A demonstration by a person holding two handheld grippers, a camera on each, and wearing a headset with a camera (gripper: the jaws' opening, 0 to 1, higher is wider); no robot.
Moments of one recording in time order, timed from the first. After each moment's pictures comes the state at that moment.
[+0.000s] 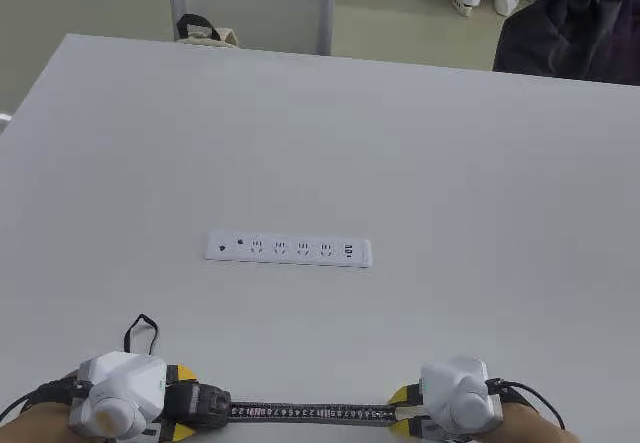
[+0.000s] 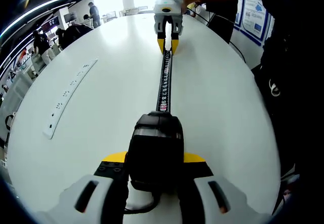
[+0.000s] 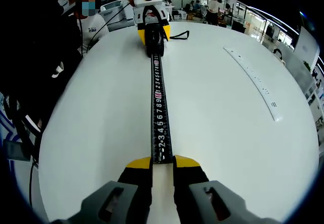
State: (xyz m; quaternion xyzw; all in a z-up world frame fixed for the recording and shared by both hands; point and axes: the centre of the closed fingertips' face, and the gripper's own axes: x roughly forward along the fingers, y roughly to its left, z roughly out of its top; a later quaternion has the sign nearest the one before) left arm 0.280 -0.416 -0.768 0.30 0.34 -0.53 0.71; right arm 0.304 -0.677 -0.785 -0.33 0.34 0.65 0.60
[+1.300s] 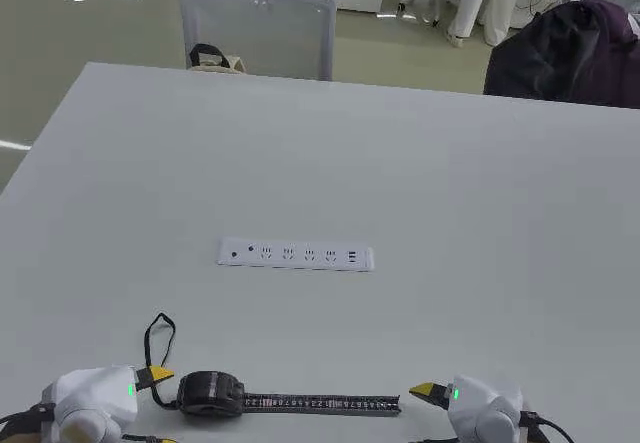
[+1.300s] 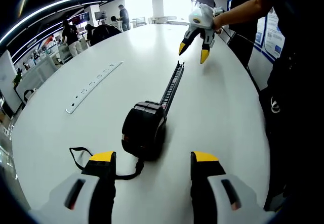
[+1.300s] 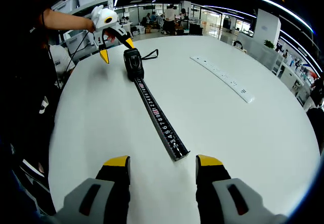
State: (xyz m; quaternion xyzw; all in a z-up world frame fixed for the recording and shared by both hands) left arm 0.241 -0.380 -0.733 0.22 0.33 -0.44 0.80; right arm 0.274 -0.683 -0.742 -0.24 0.33 0.53 0.74
